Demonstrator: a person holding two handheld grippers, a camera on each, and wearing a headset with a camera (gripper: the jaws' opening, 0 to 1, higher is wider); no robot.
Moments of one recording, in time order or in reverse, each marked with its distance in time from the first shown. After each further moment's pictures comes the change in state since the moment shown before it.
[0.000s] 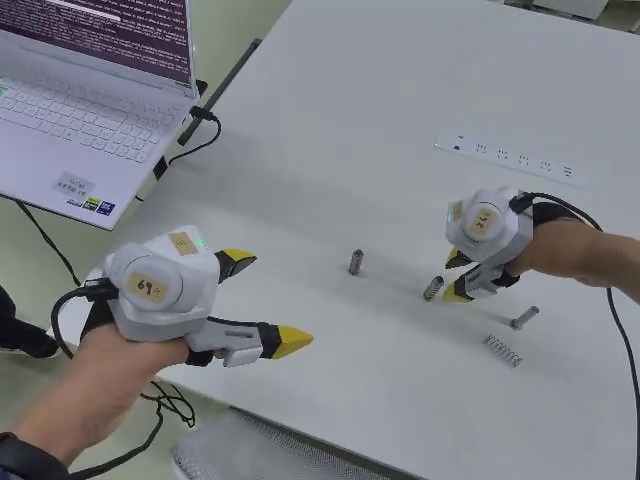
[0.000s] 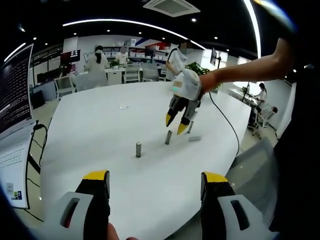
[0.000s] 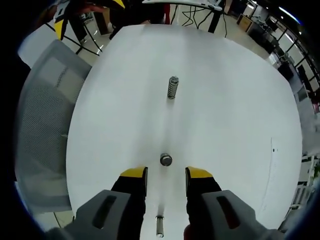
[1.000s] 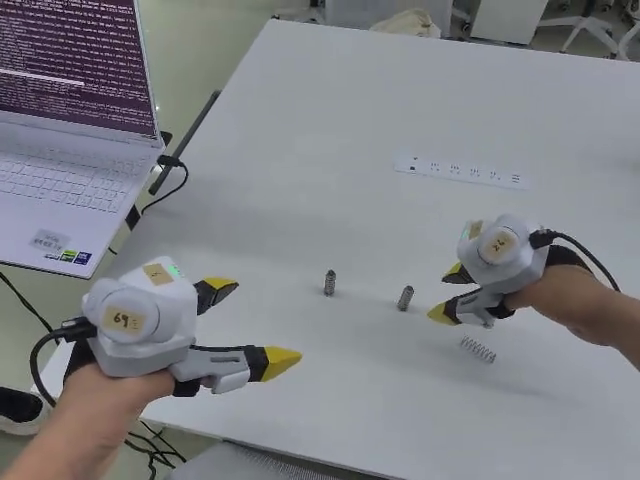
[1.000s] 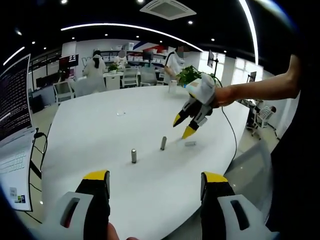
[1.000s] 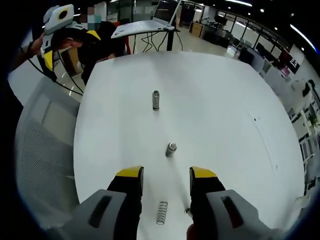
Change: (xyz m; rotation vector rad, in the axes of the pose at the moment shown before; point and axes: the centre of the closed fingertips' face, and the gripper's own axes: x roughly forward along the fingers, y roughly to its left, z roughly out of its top) left arm -0.009 -0.015 0.017 0.020 -0.030 -0.005; right arm -0.034 0.023 -0.011 0.334 -0.257 -0.186
